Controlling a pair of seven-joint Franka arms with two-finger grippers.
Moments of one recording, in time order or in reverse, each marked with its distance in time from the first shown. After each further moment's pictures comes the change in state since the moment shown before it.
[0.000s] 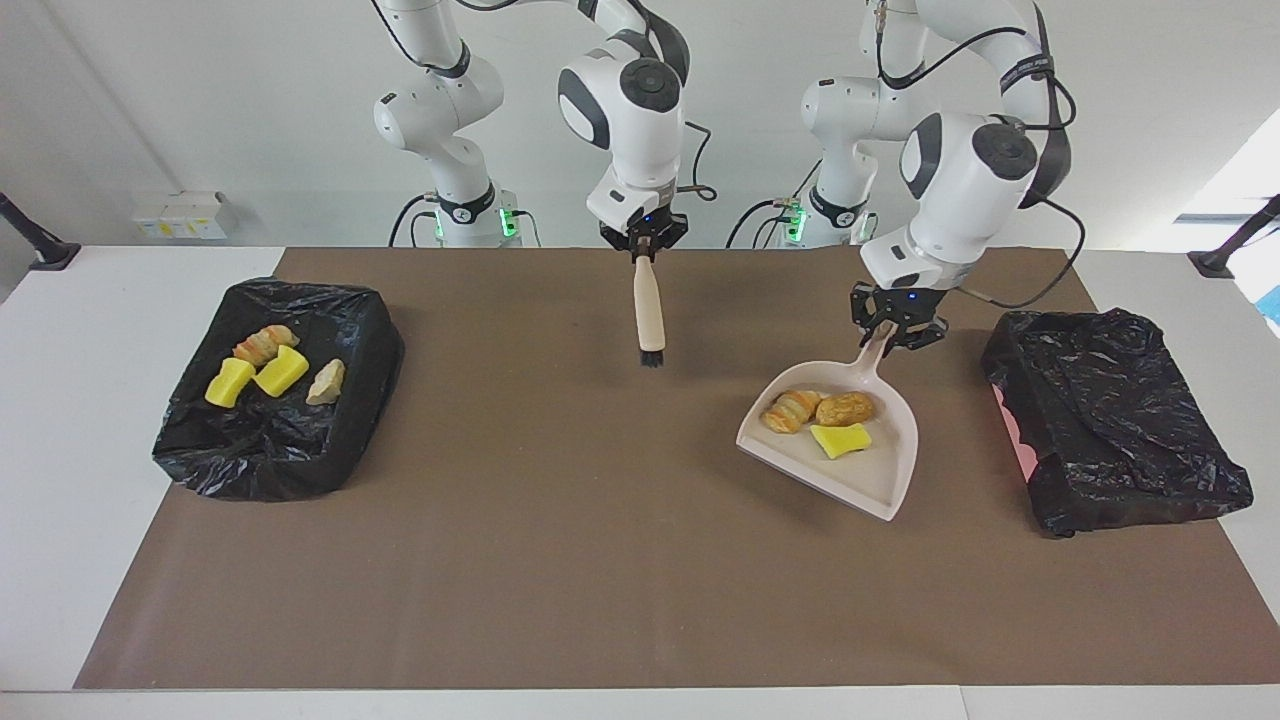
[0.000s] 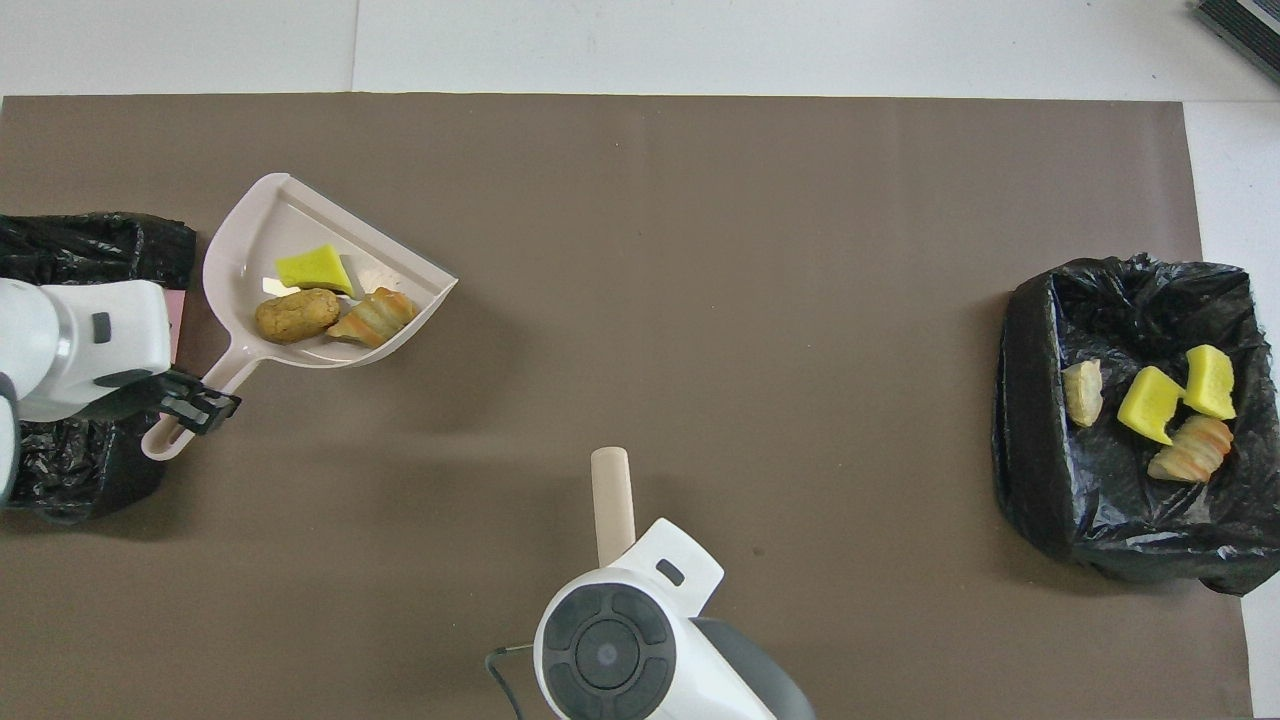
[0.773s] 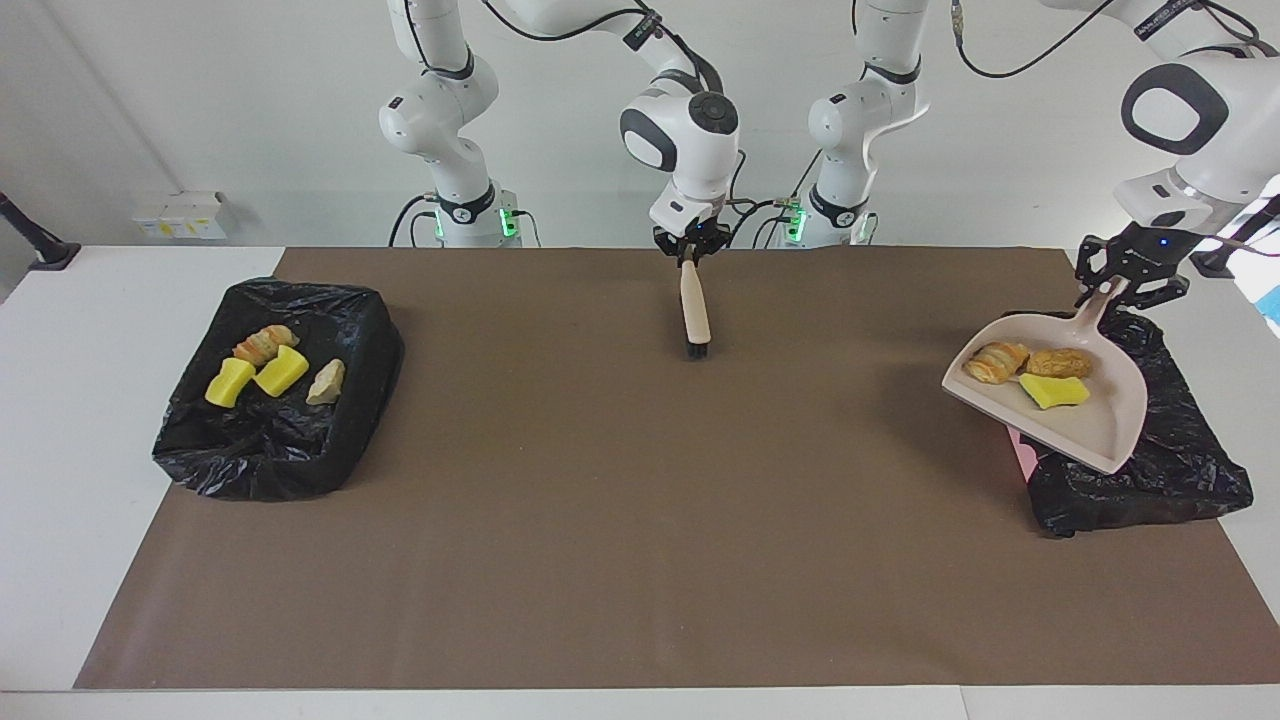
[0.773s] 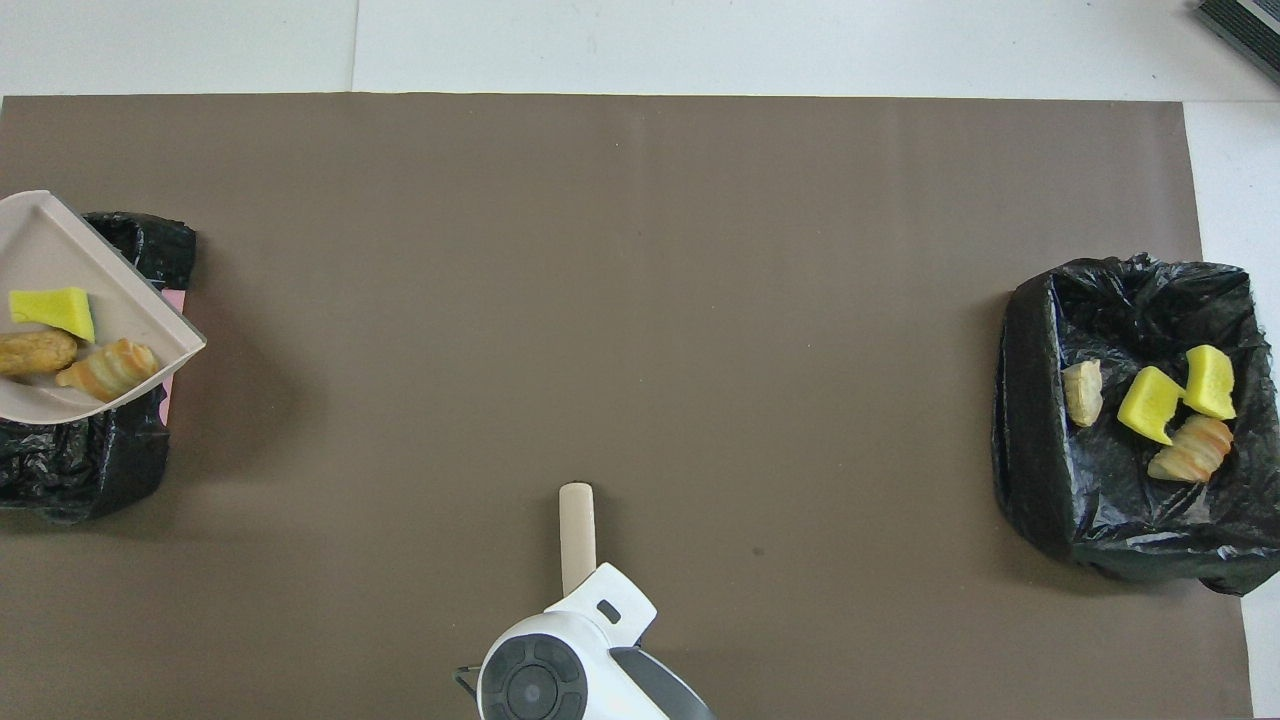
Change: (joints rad) left arm 0.473 0.032 0.013 0.012 0.029 0.176 0.721; right arm 0.105 0.130 0.001 -0.061 0.001 0.199 0.128
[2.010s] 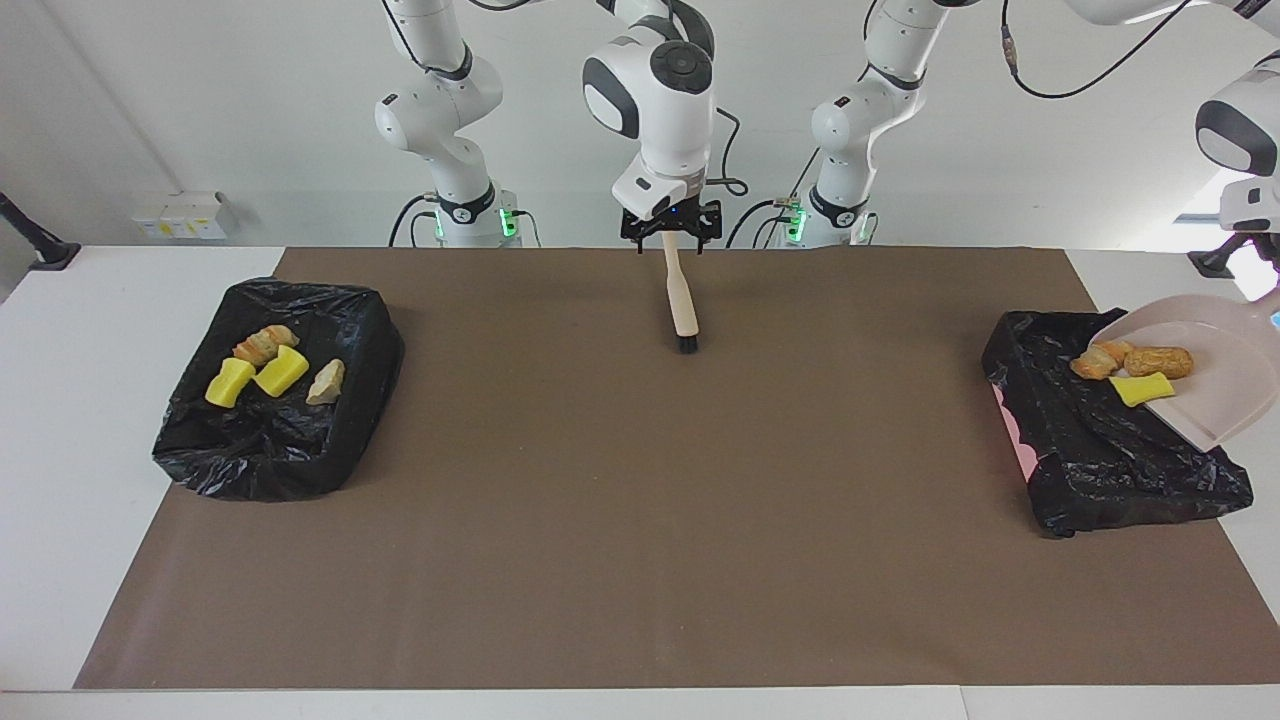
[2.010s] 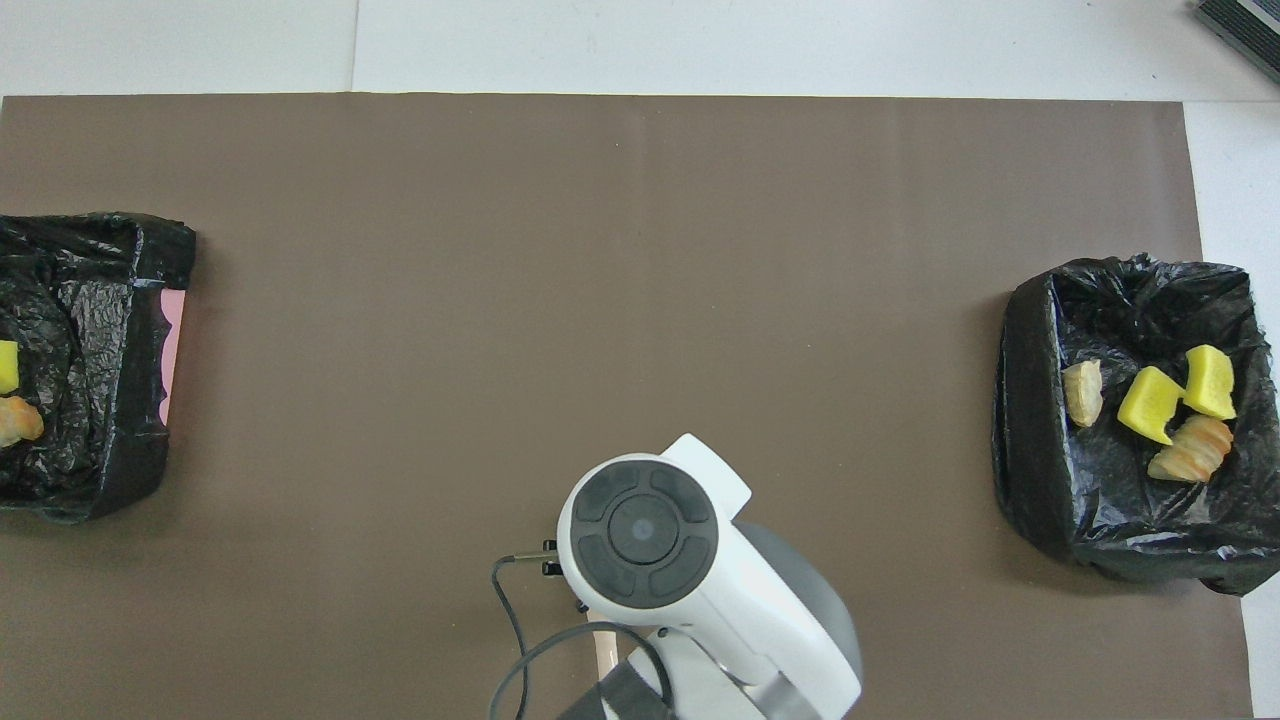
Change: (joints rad) left arm 0.007 0.156 -0.003 0.213 0.723 0.120 0.175; right arm -0.236 -0.070 -0.021 0.297 -0.003 -0.372 -0.188
